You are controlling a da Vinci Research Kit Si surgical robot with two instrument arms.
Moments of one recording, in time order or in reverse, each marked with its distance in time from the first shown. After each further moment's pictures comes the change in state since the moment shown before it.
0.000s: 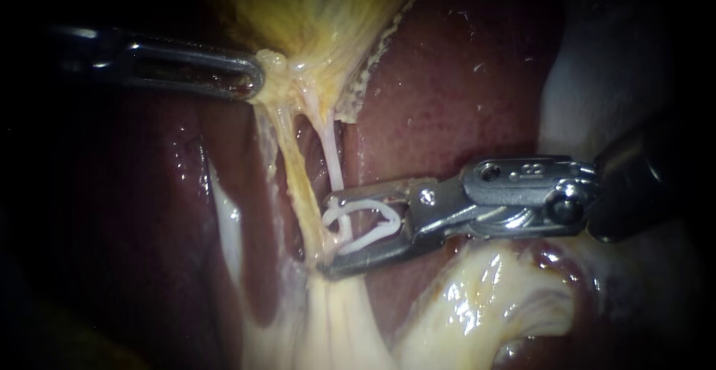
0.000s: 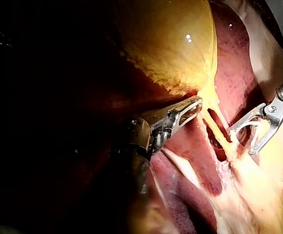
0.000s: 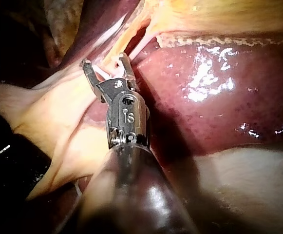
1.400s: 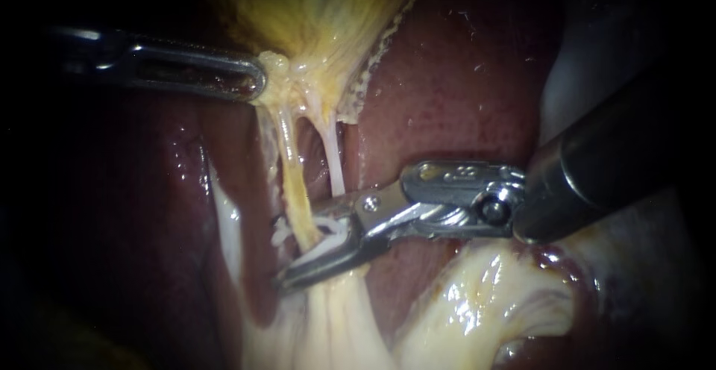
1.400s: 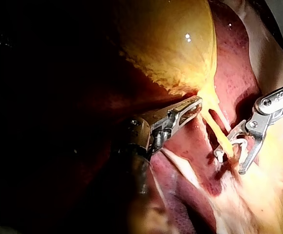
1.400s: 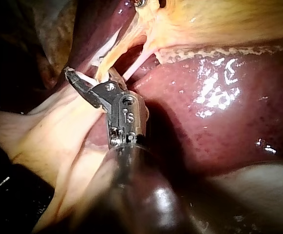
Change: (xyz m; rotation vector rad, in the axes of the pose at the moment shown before) right arm 0.000 0.001 0.006 0.191 0.070 0.037; left arm 0.000 0.000 0.000 -0.004 -0.002 0.001
